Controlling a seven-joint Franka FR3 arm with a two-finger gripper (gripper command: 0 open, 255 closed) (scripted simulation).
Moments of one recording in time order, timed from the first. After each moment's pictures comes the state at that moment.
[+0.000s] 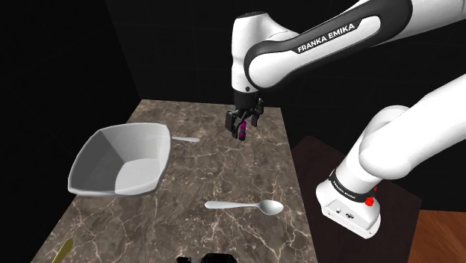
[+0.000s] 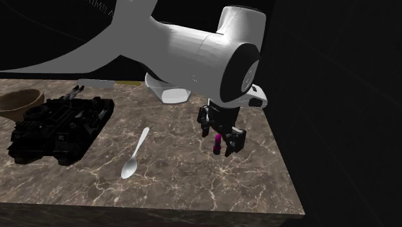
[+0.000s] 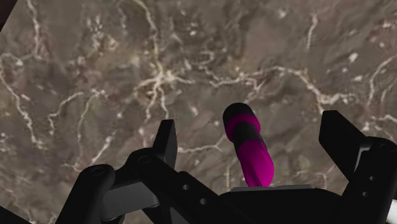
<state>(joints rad) 0.08 -0.40 0.34 -2.58 0.23 2.11 0.31</state>
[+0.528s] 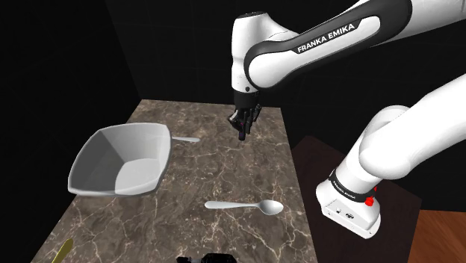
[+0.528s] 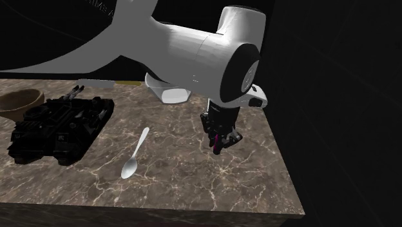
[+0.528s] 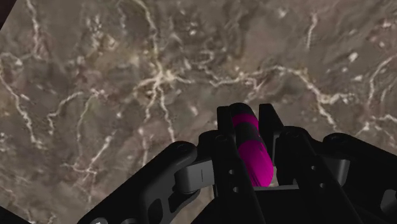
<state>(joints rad) 0.08 -0.40 0.34 -2.58 0.23 2.11 0.31</state>
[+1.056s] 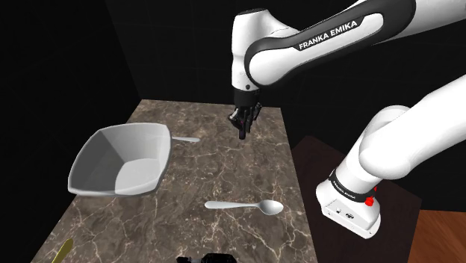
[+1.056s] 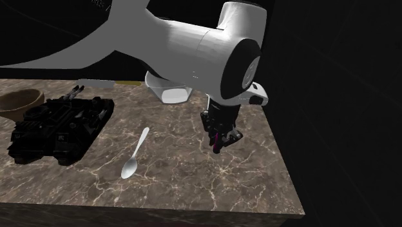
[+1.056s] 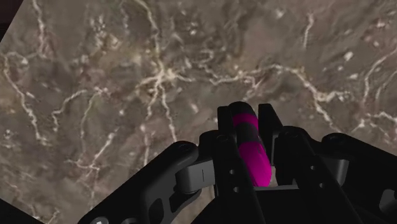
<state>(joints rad) 0.08 -0.41 0.34 -2.57 0.22 2.09 0.31</state>
